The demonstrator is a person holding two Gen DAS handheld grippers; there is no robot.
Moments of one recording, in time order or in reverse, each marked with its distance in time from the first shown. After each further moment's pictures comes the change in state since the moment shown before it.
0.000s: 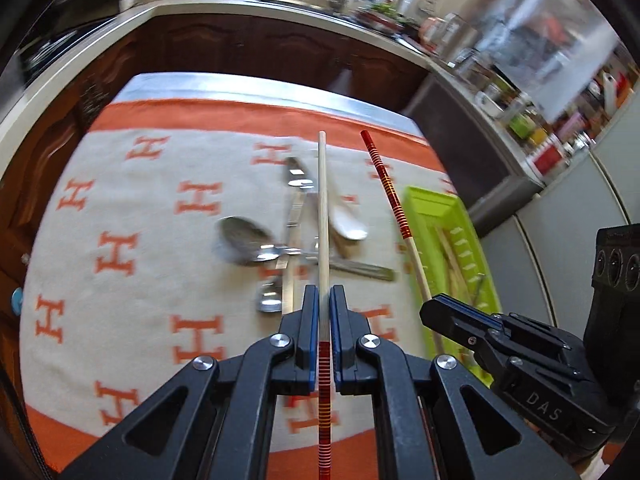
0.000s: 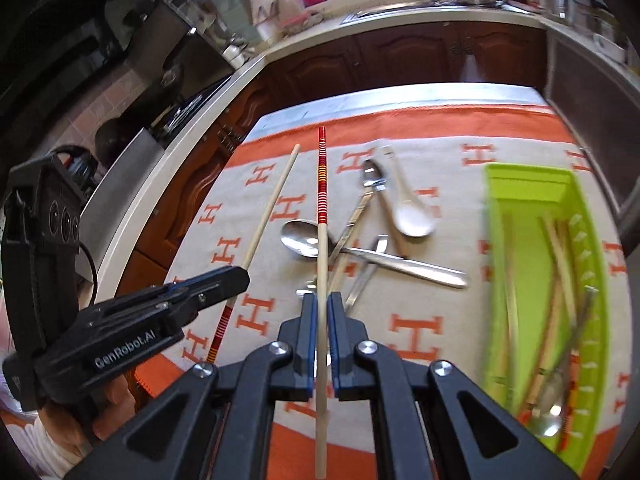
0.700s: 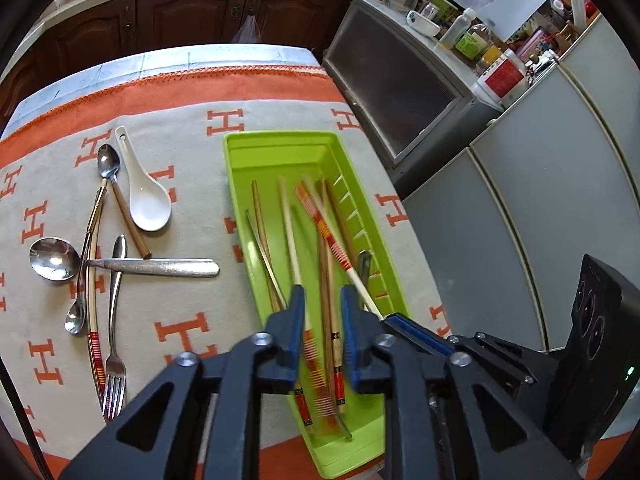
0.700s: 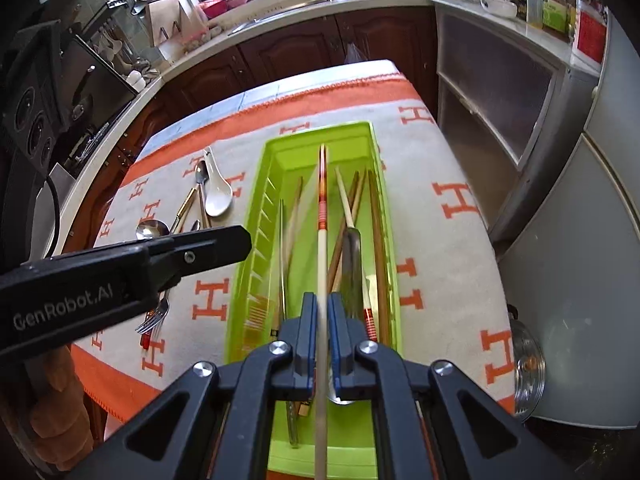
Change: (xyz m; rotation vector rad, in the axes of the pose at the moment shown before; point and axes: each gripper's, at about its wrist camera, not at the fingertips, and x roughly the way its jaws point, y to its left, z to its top) left arm 0.090 -0.154 -0.001 0.136 0.194 -0.067; right arm -0.046 -0.133 -0.036 0.143 0.013 -0.233
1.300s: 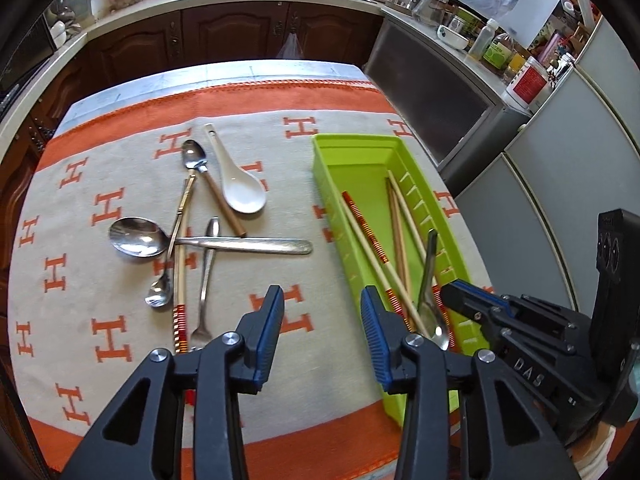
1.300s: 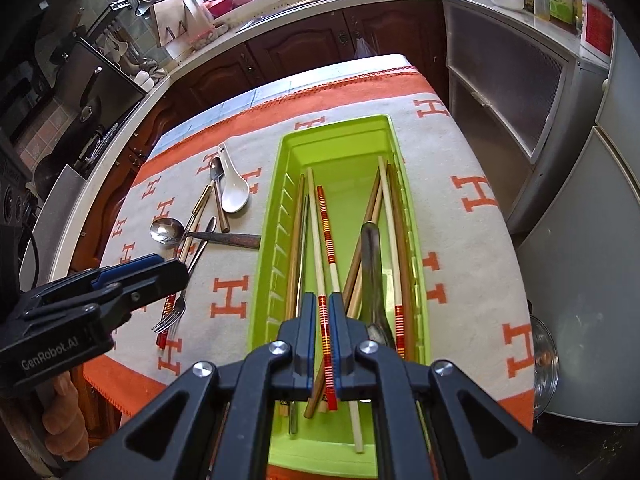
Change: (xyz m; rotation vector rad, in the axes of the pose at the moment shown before) left arm -0.047 0.048 -0.031 0.010 -0.071 0.144; right arm 0.000 0.010 -0.001 0.007 0.013 0.044
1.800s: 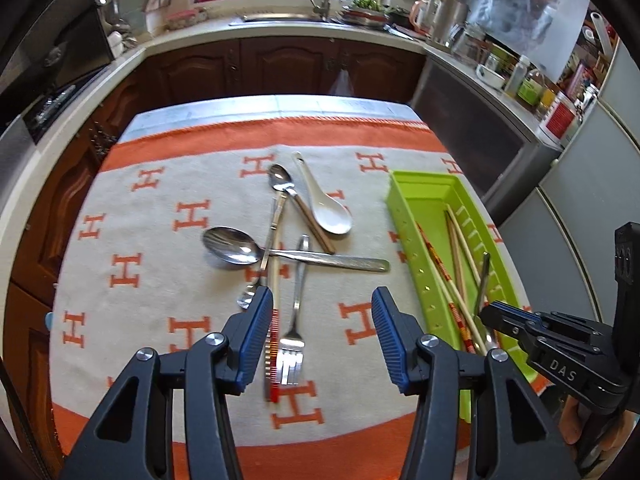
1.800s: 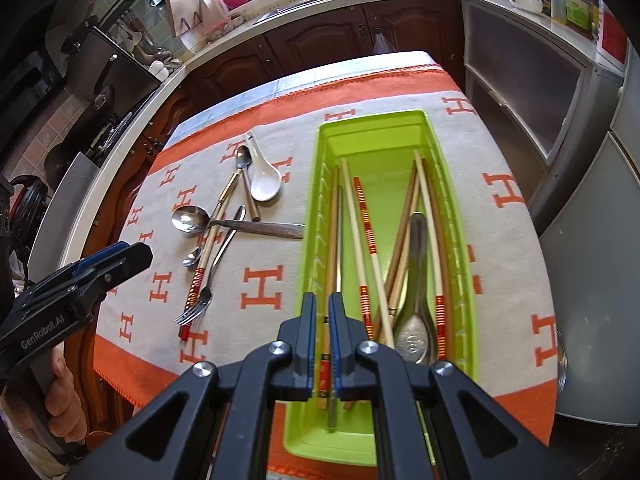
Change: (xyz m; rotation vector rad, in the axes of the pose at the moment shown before) left arm -0.043 0.052 -0.016 -0.065 -0.147 0.142; right arm 0.001 0.030 -0.004 -0.031 0.021 0.038
